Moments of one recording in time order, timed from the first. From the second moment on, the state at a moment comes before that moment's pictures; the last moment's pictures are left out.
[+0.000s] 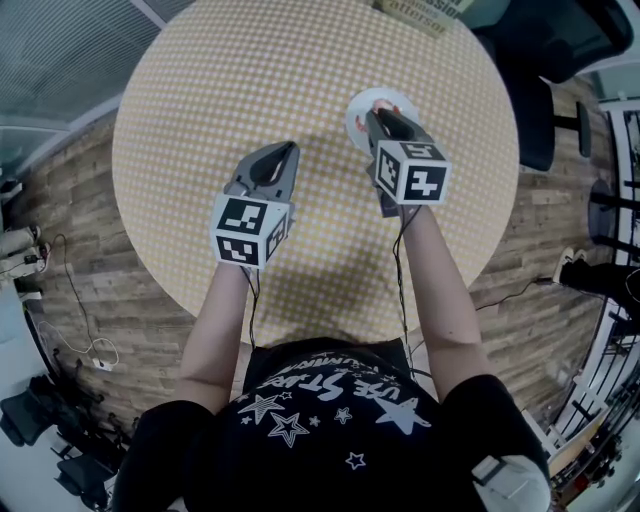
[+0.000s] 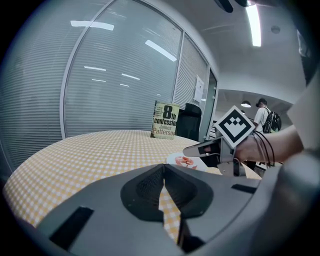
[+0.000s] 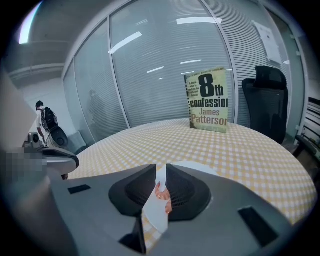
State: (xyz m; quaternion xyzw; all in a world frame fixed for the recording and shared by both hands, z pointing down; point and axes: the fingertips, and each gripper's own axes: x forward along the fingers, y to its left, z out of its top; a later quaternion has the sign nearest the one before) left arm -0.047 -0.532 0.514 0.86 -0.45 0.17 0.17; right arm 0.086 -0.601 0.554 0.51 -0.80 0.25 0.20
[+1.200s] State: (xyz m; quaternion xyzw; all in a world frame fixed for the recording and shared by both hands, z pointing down) left arm -0.068 -0.393 0.409 0.90 -0.42 0.10 0.10; right arm 0.056 -0.428 0.439 0.52 -0.82 0.22 0.11
